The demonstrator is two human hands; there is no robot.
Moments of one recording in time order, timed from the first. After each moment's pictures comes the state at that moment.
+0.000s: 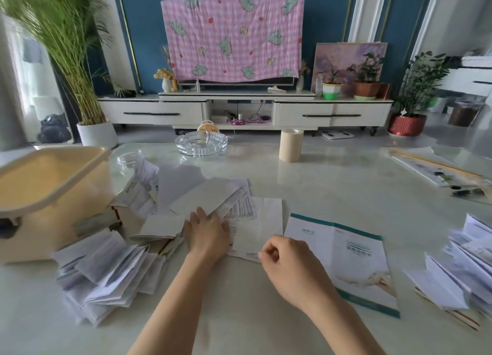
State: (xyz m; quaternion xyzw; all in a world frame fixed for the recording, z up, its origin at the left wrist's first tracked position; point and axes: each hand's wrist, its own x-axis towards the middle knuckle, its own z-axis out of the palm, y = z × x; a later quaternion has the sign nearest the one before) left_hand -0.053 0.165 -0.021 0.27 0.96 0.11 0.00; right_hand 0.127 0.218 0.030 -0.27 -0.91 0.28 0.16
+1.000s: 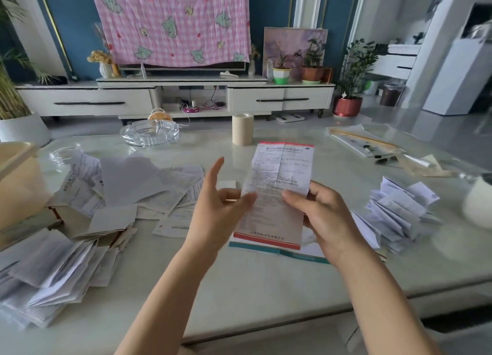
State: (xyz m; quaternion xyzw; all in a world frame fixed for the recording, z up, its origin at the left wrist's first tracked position) left_hand 0.082 0.154 0.078 0.30 0.64 0.66 0.25; right_hand 0.198 0.261 0.071 -0.30 -0.63 0.63 0.36
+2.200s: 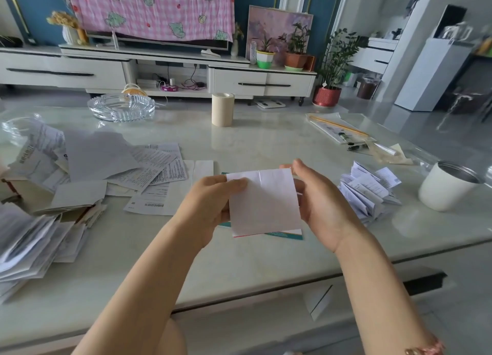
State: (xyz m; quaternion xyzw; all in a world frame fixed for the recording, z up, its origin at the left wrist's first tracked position) left_hand 0.099 0.166 0.069 0.24 0.60 0.64 0.42; right_hand 0.231 0.269 0.070 -0.32 -0.61 0.67 0.29
